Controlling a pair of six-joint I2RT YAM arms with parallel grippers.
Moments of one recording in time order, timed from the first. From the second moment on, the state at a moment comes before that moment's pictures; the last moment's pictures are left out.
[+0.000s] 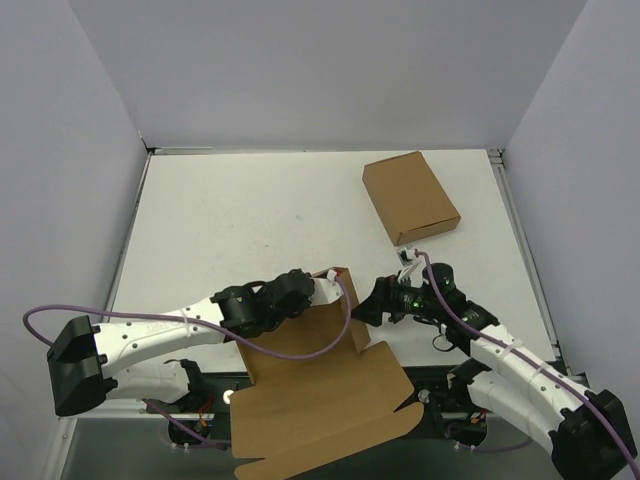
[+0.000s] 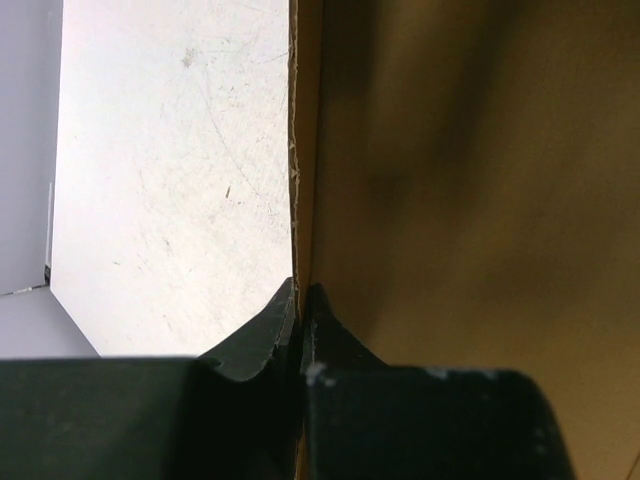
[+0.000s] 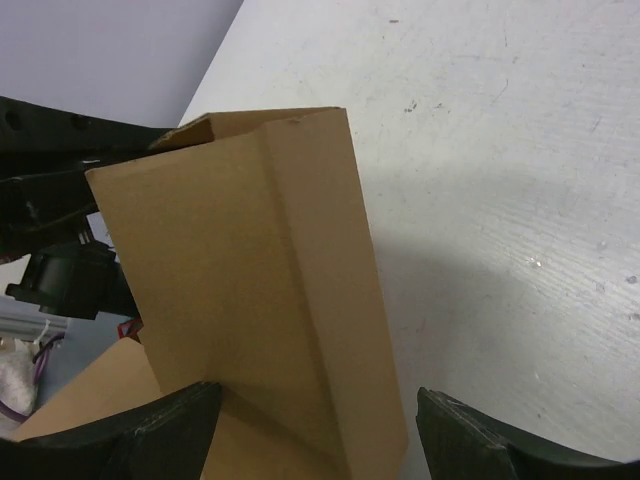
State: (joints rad) left arm -1.12 1.19 0.84 -0.43 -0.52 0.39; right arm 0.53 0.81 0.35 -0.03 -0.54 0.52
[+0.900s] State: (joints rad) left arm -1.15 1.19 0.82 -0.44 -0.54 0.41; right arm 0.88 1.12 0.35 0.23 -0.18 0.38
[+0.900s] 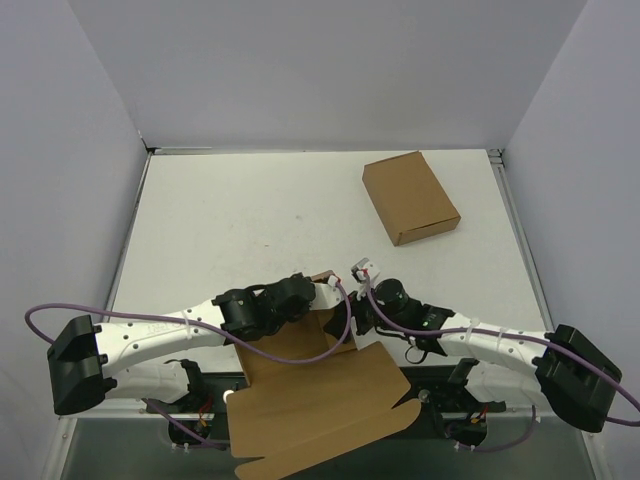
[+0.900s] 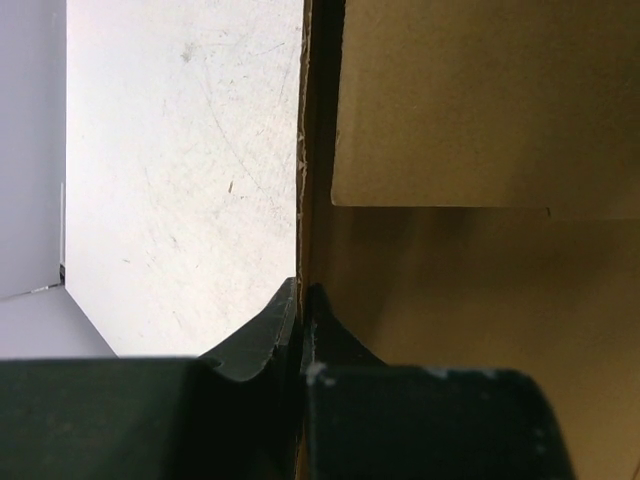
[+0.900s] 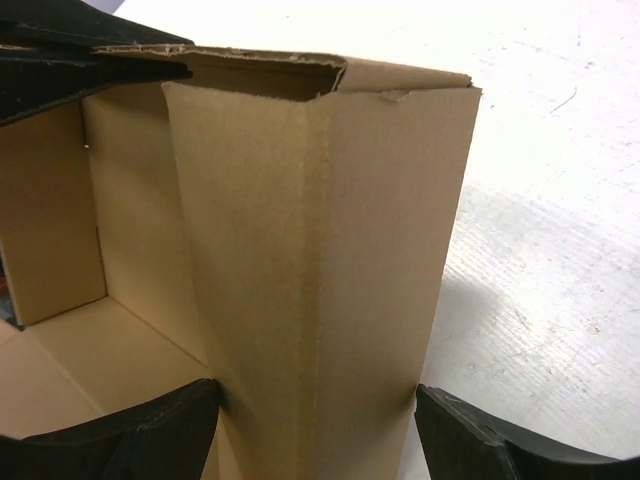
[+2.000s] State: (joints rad) left arm -1.18 1.19 0.82 -0.39 -0.47 0.40; right arm 1.01 1.05 0.31 0.25 0.34 0.39
